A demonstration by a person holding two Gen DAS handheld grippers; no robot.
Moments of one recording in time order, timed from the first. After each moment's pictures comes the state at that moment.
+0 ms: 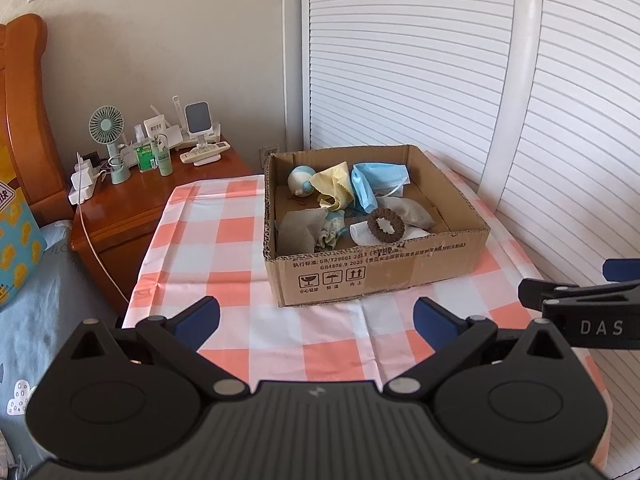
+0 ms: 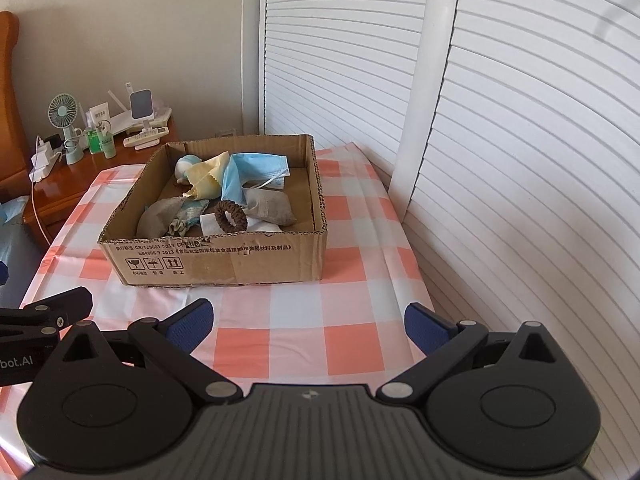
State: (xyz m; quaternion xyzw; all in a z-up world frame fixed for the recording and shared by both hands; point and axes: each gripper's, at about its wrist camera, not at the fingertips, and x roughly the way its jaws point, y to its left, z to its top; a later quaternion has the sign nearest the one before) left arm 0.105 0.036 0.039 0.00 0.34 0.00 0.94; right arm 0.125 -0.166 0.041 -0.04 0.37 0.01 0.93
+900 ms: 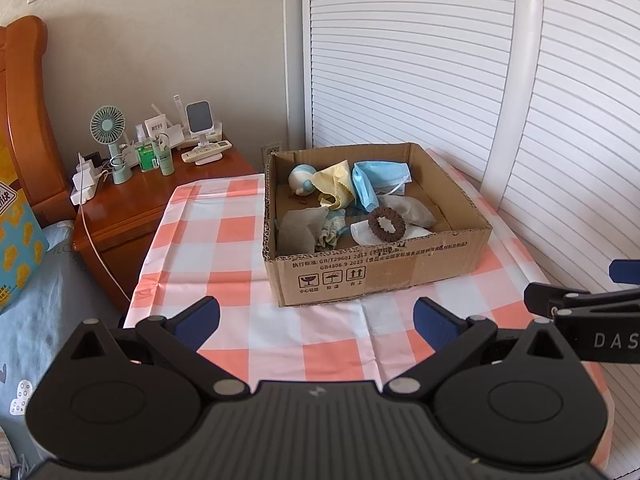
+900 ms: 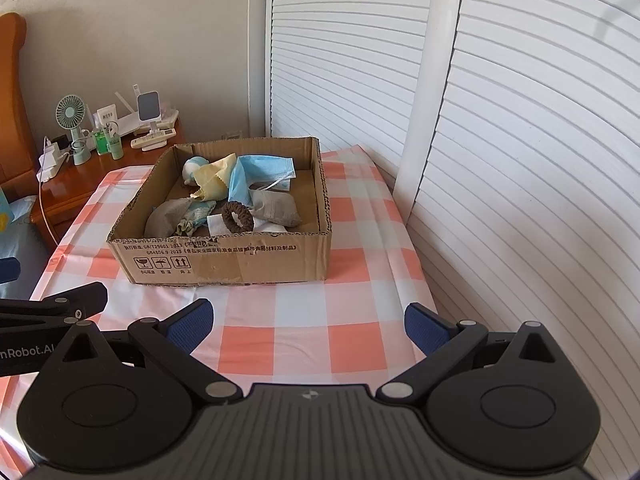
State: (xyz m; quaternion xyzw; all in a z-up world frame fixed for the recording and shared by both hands) left arm 0.106 0.033 0.038 0.00 0.34 0.00 0.94; right arm 0.121 -0.168 0.044 -0.04 0.37 0.01 0.93
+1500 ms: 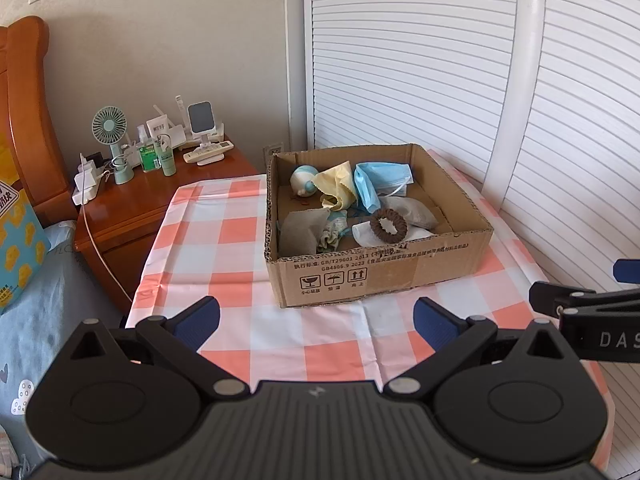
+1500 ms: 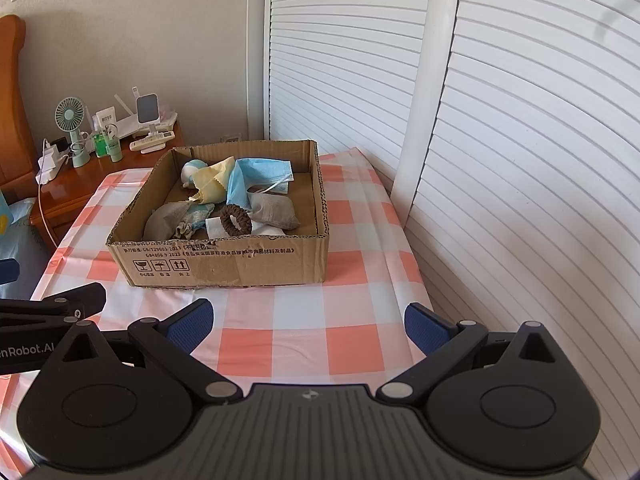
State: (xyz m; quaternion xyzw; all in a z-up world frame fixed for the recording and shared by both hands) left arm 0.107 0.034 0.039 0.00 0.34 0.00 0.94; right arm 0.120 -0.169 0.046 -0.04 0.37 0.01 0.93
